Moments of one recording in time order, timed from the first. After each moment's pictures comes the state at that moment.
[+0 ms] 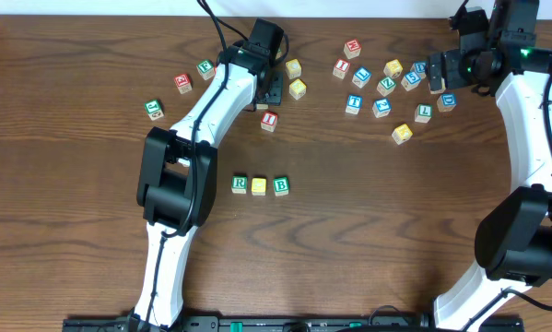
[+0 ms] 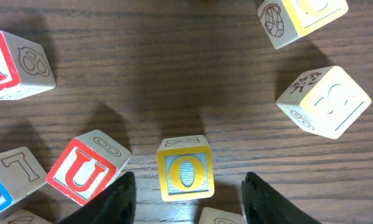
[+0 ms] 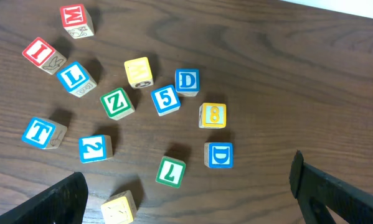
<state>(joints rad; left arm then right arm) -0.37 2.33 1.98 -0.81 -0.06 -0.26 -0.14 1.91 1.75 -0.78 -0.11 -0.30</state>
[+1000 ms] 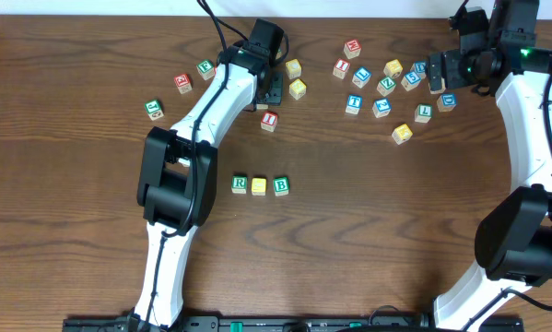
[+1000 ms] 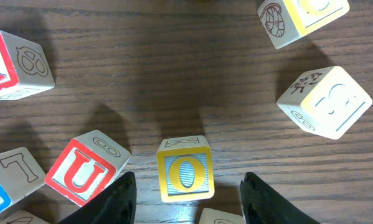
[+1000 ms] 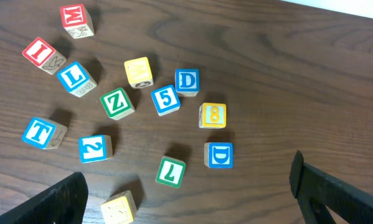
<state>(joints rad) -0.37 2.34 1.98 -0.81 -0.06 -0.26 -0.14 1.91 1.75 -0.78 -0.11 -0.30</state>
